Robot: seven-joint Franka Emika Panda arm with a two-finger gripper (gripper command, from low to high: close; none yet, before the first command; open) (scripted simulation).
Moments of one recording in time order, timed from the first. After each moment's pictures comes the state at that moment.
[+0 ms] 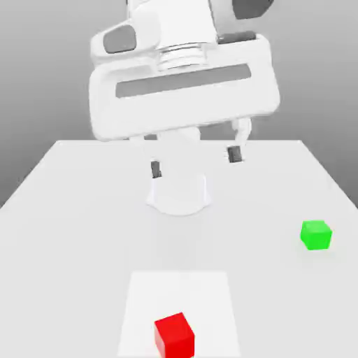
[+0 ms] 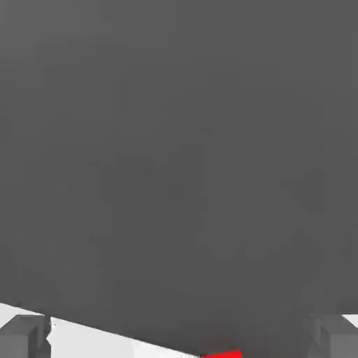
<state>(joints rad) 0.20 -0.15 -0.19 -2.38 0.23 2.50 0.37</state>
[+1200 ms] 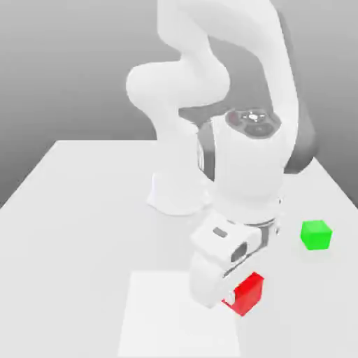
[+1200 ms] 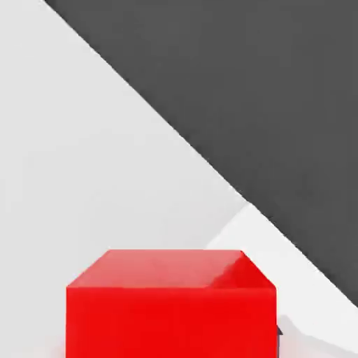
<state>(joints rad) 0.37 0.11 0.01 -2.58 0.10 2.66 0.02</state>
